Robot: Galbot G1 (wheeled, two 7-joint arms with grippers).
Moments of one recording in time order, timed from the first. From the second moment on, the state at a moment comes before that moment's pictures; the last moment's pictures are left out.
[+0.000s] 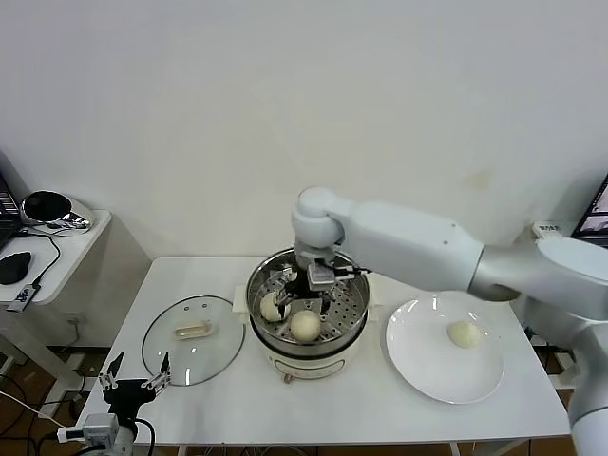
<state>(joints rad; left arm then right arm) 1.60 -1.47 -0.82 -2.04 -0.02 0.23 0.10 0.43 1.20 -1.04 1.34 -0.13 0.66 -1.33</state>
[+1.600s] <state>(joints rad) 1.66 -1.43 -0.79 -2.05 -0.04 0.25 0.12 -0.09 0.56 -0.58 1.31 -0.18 -0.27 -1.20</state>
